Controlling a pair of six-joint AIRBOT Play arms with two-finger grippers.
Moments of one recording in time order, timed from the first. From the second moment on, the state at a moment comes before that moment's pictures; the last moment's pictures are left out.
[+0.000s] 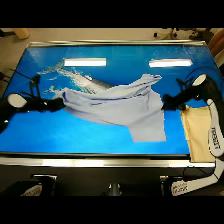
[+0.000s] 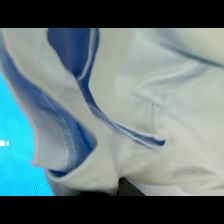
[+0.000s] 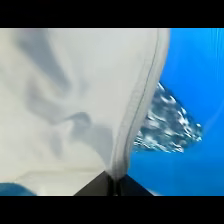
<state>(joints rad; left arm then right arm) -0.03 -1.15 0.99 1.12 -0.91 -1.55 -0.19 -1.67 1.48 -1.13 1.41 1.47</state>
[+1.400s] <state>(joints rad) -0.03 -1.02 1.27 1.58 -1.09 -1.71 -0.19 -1.42 1.90 -1.31 1.40 1.60</state>
